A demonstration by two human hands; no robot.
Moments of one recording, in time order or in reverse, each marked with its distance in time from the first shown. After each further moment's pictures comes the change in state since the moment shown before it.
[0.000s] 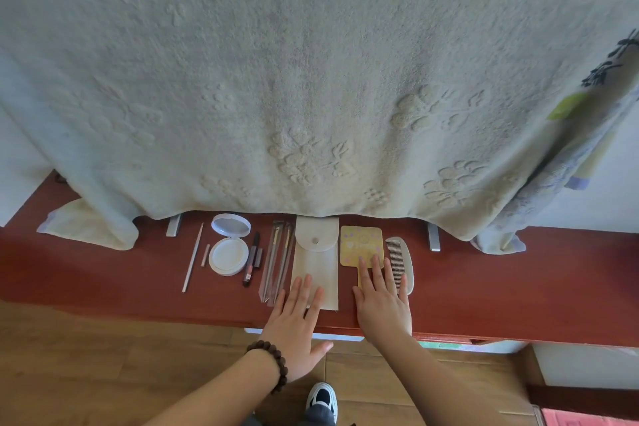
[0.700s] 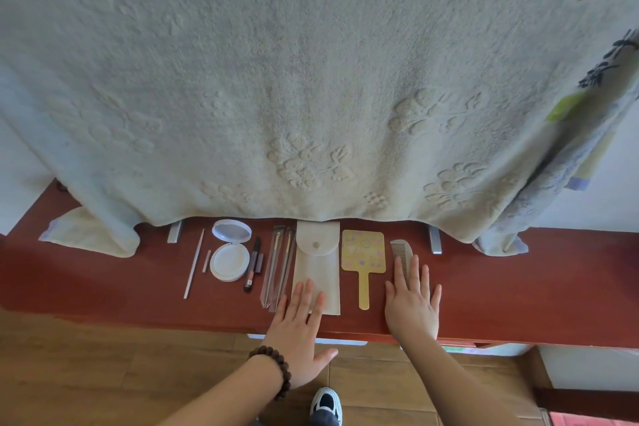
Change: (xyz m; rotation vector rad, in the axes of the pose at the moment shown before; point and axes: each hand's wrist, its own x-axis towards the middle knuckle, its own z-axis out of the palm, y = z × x) left_hand 0.003 0.000 0.002 -0.002 -0.047 -0.005; right_hand 0.006 0.035 -0.007 0.126 0.032 0.260
